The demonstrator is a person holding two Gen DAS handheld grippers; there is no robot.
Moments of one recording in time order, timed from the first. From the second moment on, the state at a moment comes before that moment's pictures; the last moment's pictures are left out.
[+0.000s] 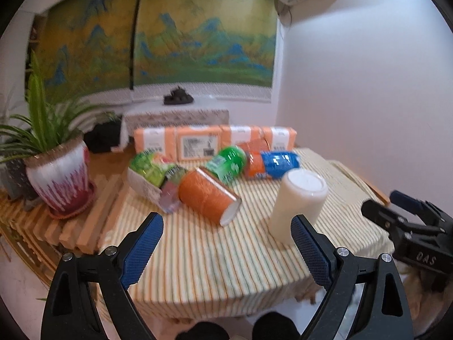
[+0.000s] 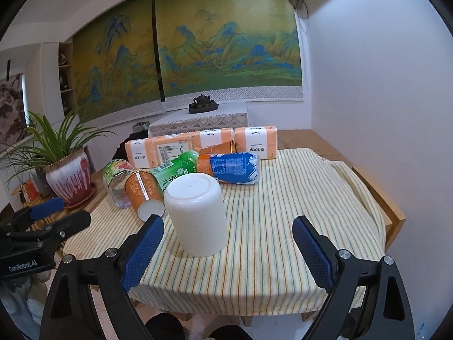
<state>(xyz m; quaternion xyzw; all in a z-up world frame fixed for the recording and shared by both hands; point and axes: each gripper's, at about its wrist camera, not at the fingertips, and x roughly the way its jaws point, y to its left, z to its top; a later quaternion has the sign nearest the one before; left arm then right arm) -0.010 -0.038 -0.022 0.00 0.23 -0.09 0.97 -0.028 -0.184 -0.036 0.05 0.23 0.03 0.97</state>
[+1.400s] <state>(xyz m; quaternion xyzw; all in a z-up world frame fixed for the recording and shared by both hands) -0.022 -0.032 -0.010 -0.02 0.19 -0.05 0.98 -0.045 -0.170 -0.021 0.04 0.17 -0.02 0.98</state>
